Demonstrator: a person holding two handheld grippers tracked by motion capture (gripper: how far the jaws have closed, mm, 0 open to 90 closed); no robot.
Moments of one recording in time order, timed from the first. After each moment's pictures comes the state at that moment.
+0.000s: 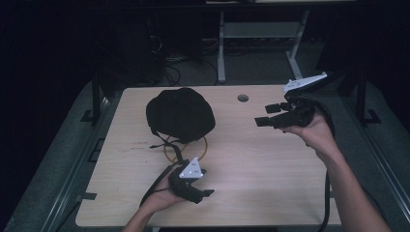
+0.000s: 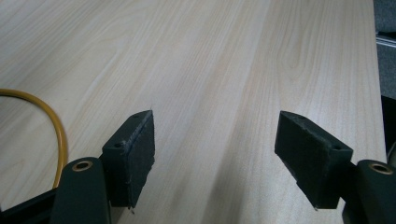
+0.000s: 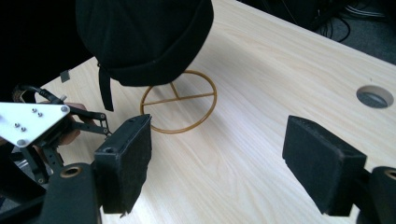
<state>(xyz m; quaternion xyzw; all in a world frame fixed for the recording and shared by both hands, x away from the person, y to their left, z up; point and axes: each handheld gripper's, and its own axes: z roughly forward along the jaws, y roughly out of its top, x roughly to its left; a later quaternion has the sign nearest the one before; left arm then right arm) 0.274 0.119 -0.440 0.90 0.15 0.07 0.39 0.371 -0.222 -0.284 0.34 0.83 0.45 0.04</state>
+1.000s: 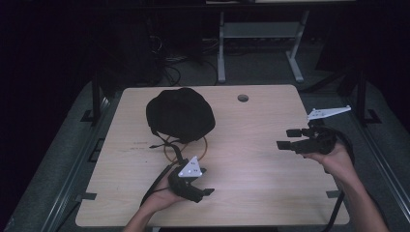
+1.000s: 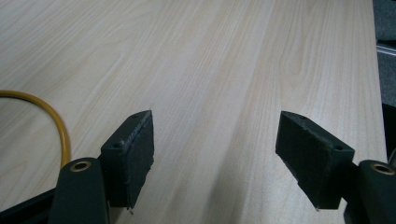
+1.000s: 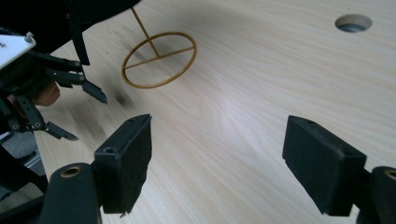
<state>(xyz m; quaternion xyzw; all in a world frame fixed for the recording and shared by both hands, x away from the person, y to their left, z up) 0.275 0.120 -0.441 0.90 0.16 0.08 0.40 0.333 -0.285 -0.351 0.39 0.80 0.45 0.03</state>
